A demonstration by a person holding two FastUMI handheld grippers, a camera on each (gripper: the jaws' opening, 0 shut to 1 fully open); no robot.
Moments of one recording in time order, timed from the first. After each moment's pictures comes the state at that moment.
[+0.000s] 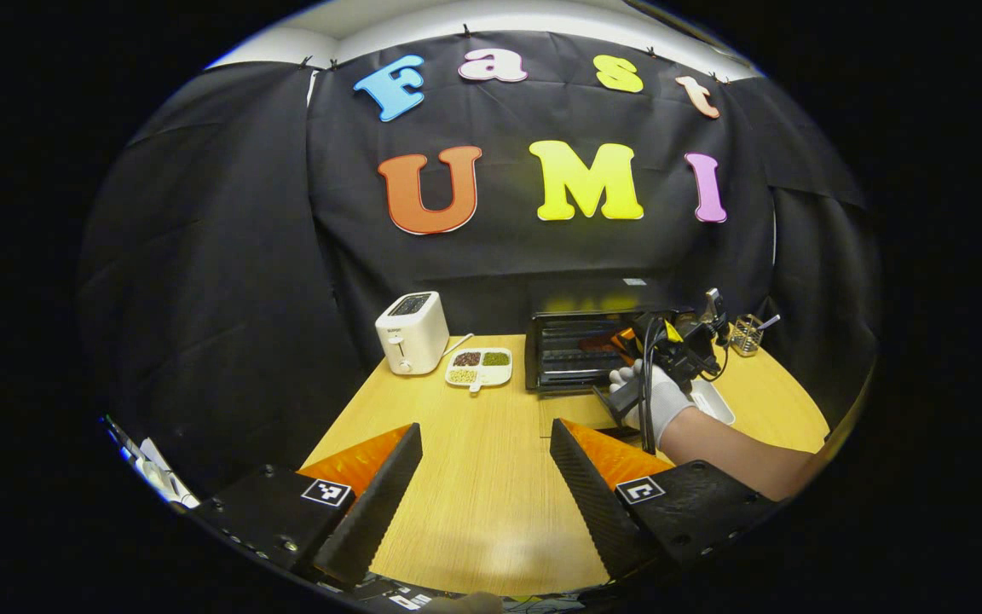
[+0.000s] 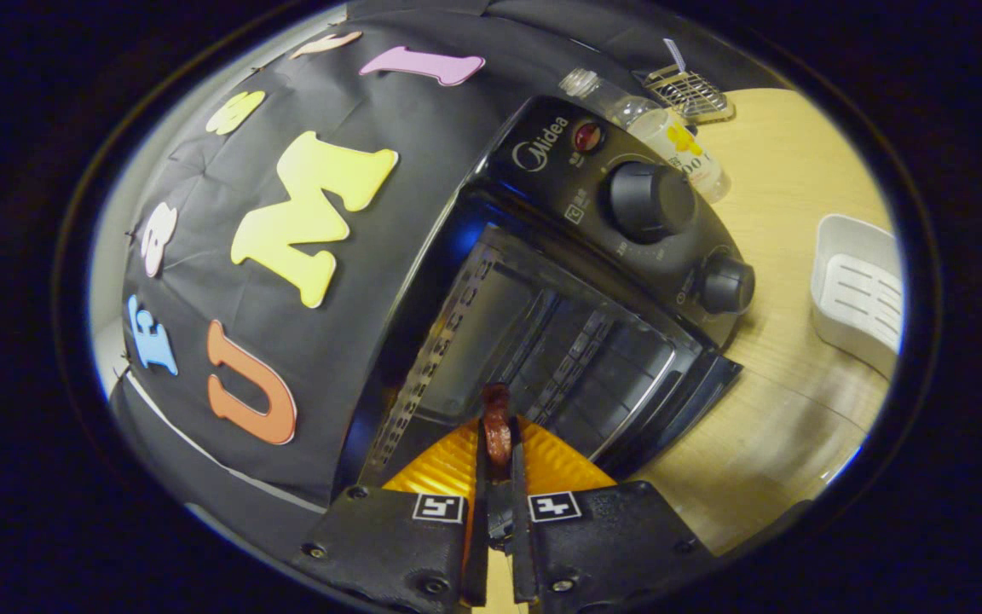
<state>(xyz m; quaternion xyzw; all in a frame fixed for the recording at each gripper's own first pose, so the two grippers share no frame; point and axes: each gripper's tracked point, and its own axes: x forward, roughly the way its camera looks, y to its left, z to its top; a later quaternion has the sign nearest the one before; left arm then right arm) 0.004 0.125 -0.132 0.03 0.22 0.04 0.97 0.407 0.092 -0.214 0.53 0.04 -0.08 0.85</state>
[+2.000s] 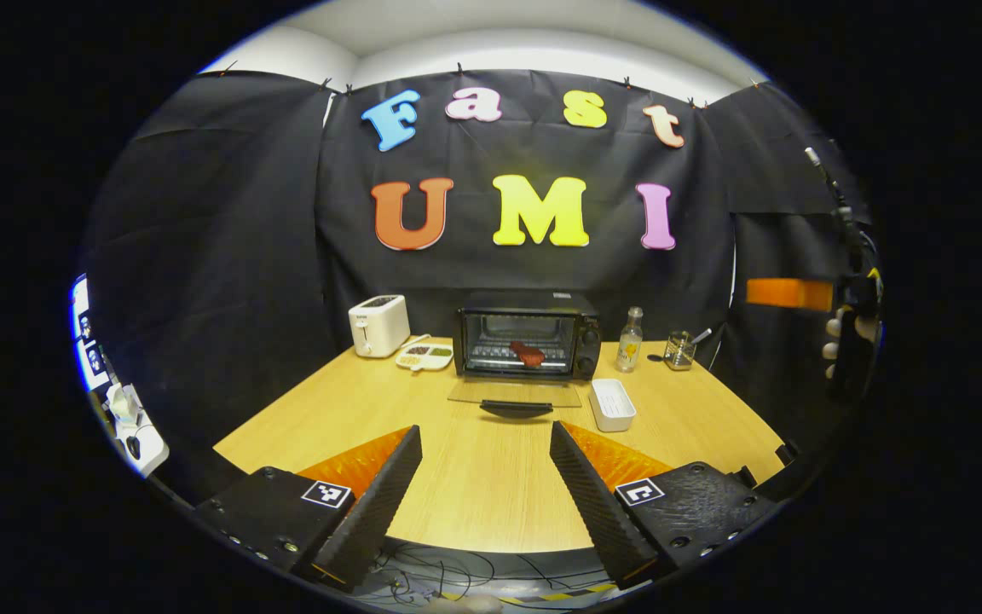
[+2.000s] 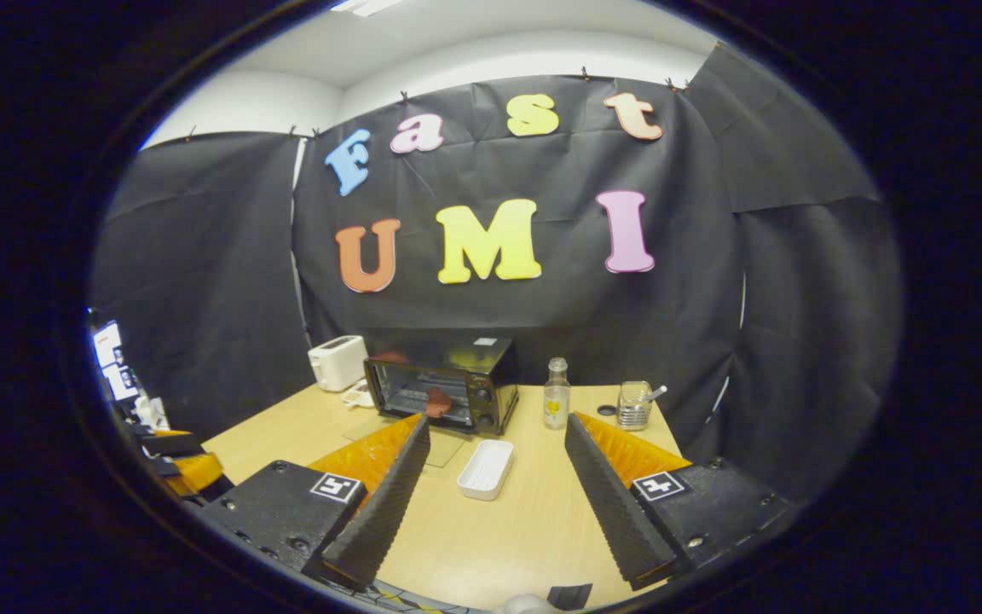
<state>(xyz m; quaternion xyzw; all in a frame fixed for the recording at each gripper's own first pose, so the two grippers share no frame) -0.126 -0.052 -0.167 -0.01 0.17 0.04 0.98 -0.074 -0.097 -0.063 0.02 0.03 0.04 1.00</state>
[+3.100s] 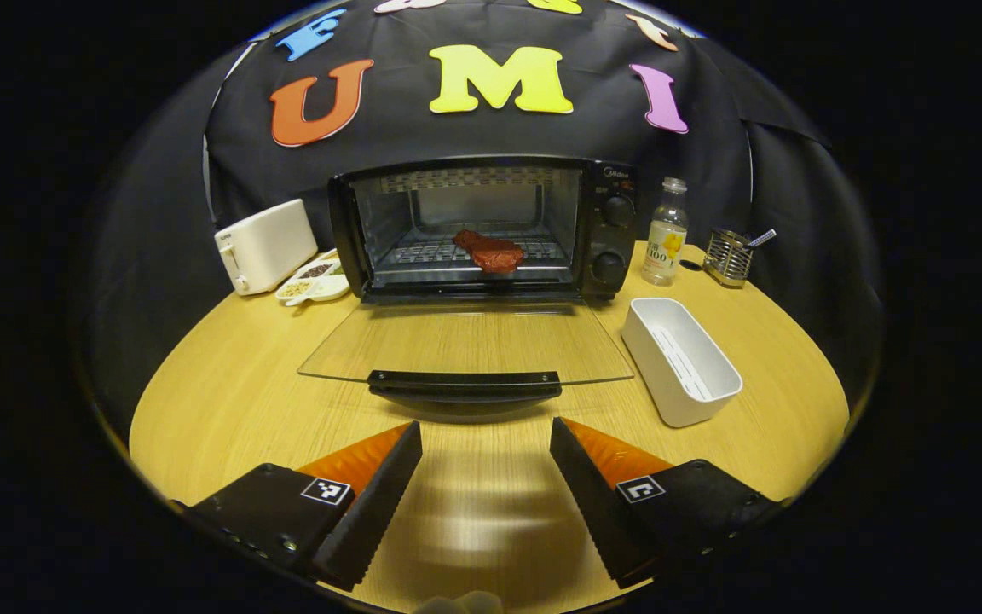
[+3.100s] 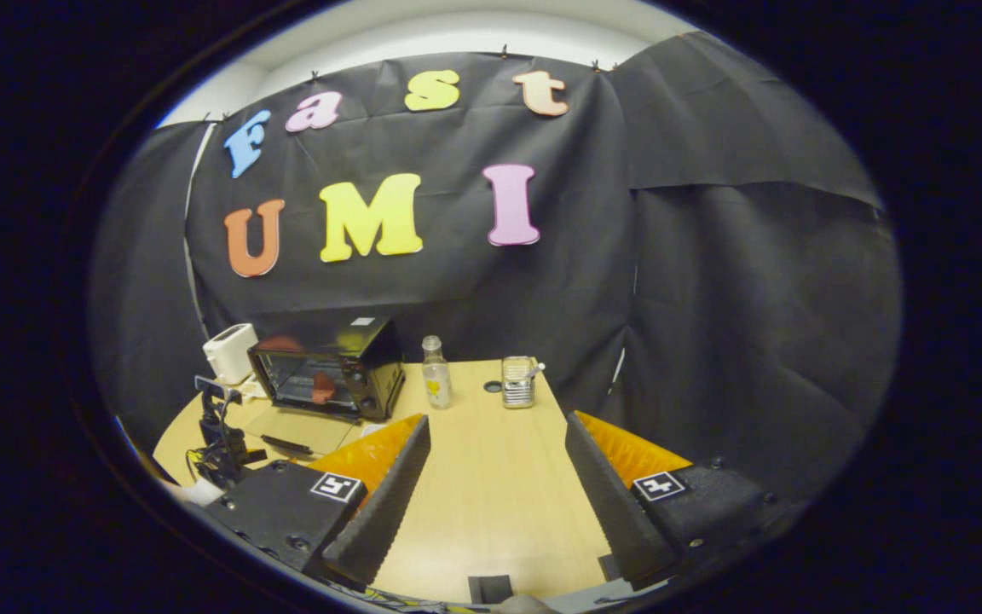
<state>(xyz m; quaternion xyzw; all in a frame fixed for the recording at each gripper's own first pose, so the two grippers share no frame) 0.124 -0.091 -0.355 0.02 0.30 -0.04 0.95 -0.068 -0.211 -0.083 0.04 0.10 -0.17 0.98</state>
